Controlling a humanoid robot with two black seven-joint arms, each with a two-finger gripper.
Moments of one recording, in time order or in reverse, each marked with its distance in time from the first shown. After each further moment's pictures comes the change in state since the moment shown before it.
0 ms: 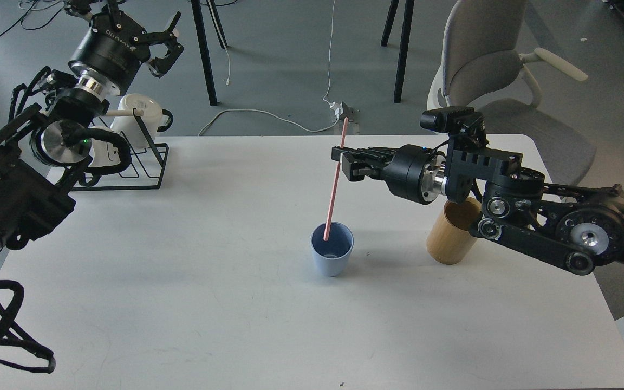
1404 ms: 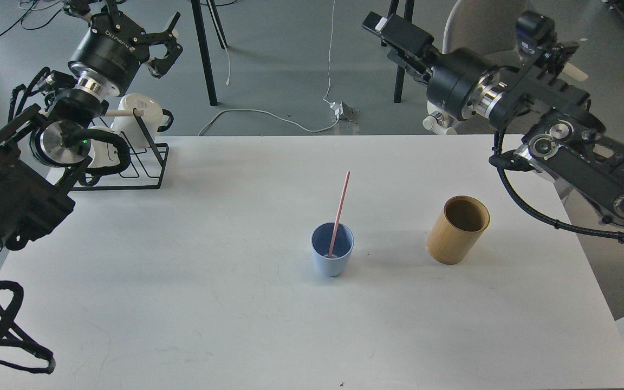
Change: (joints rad) left arm 0.001 -0.005 -0.005 0.001 0.000 0.000 0.000; right arm -0.093 -0.005 0.571 -0.115 0.534 -0.002 0.068
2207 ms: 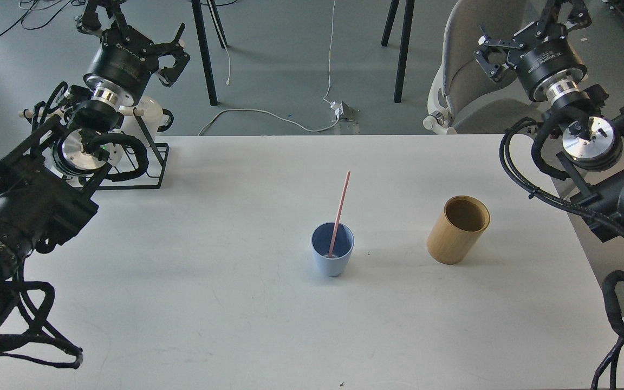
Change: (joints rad) left arm 0.007 -0.096 -0.056 0.117 -0.012 0.000 -0.004; right arm -0.035 0.180 0.234 -0.601 0.974 0.354 0.072
